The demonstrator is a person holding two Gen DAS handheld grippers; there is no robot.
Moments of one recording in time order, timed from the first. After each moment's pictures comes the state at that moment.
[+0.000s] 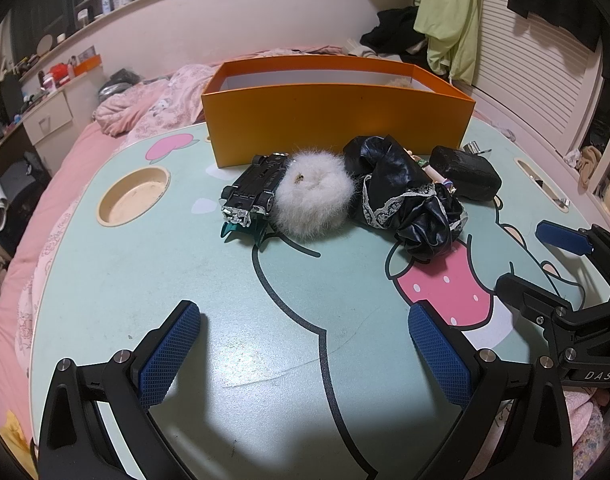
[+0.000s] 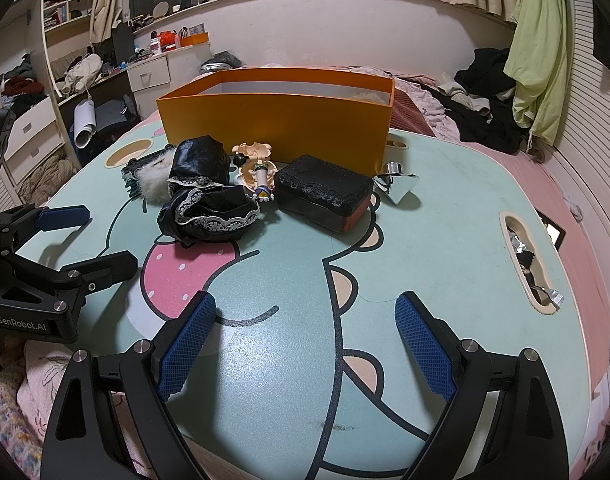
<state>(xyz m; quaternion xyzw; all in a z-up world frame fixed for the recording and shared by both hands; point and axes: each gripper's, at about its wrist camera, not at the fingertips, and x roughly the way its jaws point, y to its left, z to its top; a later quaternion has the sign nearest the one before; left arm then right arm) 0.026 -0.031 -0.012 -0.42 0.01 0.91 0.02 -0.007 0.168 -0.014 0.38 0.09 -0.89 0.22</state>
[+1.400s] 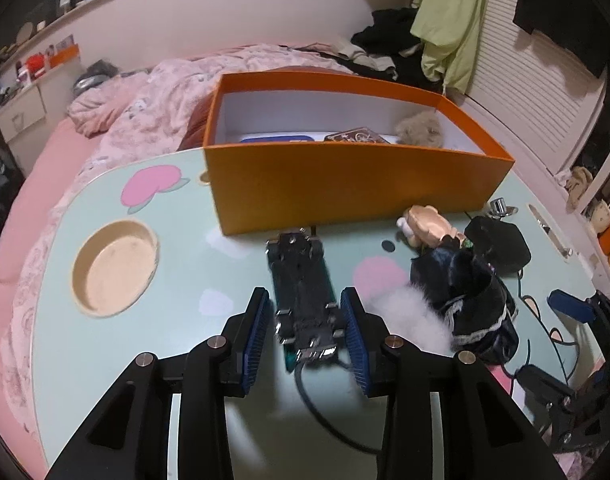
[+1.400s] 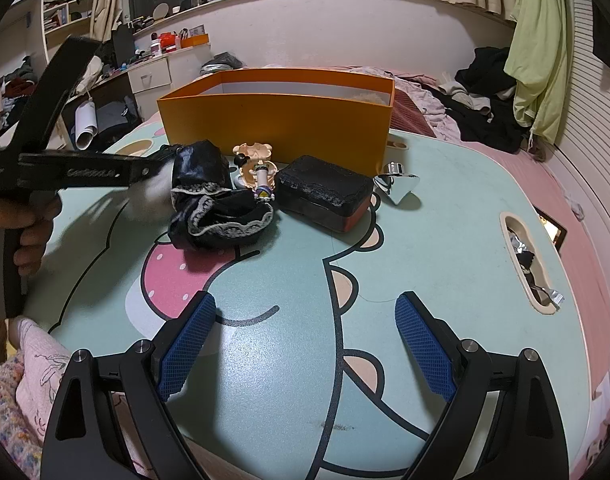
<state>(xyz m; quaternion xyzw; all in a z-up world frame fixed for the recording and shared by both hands) -0.044 -0.065 0.001 -0.44 -0.02 0.90 0.07 -0.005 0.166 -0.013 0.38 0.09 -0.89 0.22</state>
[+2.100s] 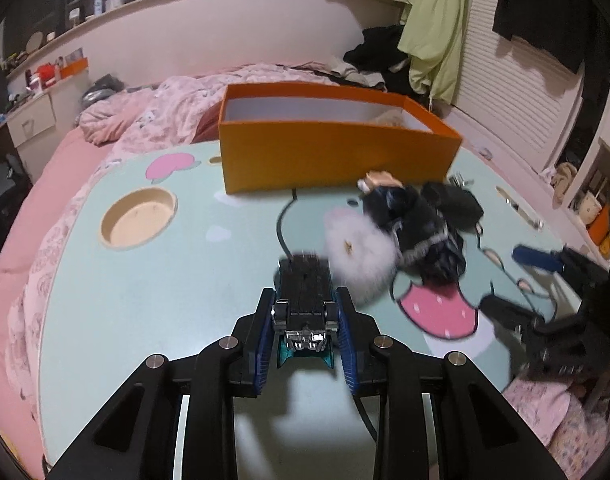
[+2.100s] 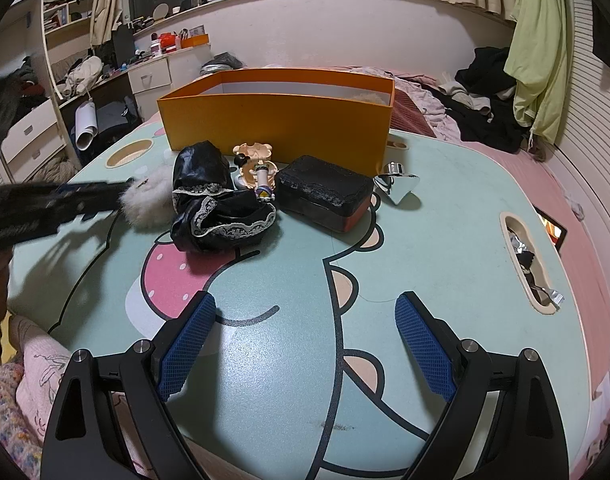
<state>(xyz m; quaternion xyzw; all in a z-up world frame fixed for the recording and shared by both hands) 0.029 -0.058 0.006 -0.40 -0.01 0.91 0.07 -0.004 0.164 -0.013 0.38 0.09 -0.89 0.22</state>
